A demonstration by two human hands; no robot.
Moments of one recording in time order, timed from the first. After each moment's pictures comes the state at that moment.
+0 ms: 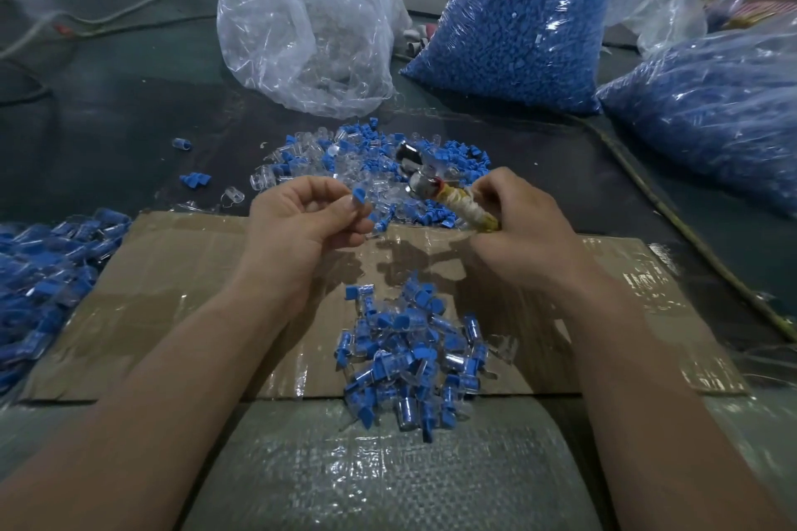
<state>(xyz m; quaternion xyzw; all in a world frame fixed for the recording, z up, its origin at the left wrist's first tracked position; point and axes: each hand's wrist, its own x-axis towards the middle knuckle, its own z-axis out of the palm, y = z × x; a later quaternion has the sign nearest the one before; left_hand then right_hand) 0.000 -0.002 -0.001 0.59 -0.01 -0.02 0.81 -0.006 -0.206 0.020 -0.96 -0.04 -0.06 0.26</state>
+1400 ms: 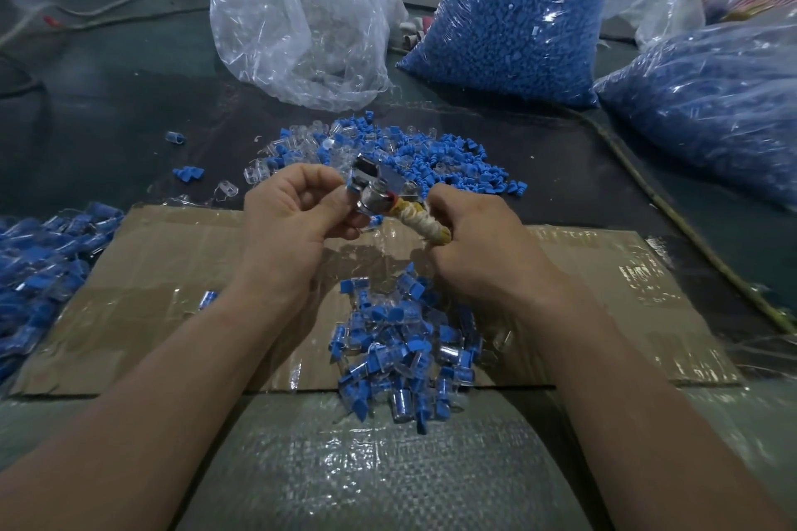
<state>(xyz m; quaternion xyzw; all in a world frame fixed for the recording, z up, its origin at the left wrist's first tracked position) -0.007 -0.009 0.002 0.63 -0.07 0.06 0.77 -0.015 -0.174 0.020 -0.97 -0.09 -0.02 0.21</state>
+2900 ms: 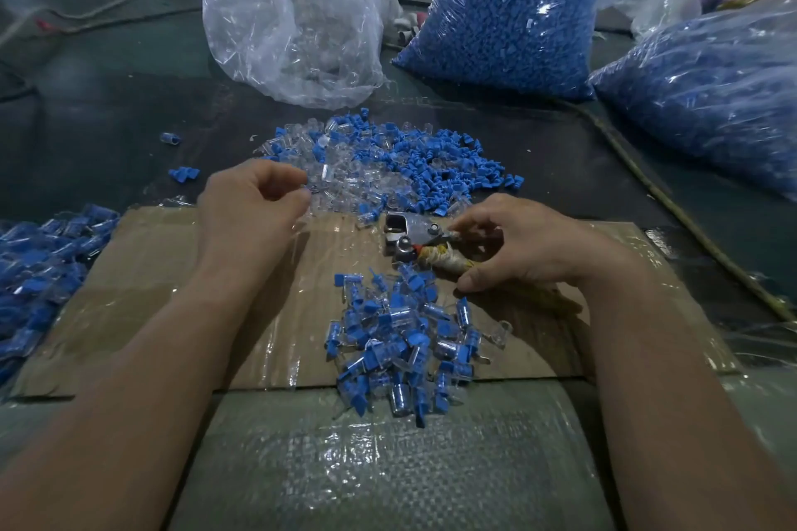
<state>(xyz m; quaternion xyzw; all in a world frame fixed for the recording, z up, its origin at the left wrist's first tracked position) 0.012 0.017 -0.005 0.85 0.03 0.15 0.51 -0.006 -0.227 0.024 -0.96 -0.08 0.16 0.23</state>
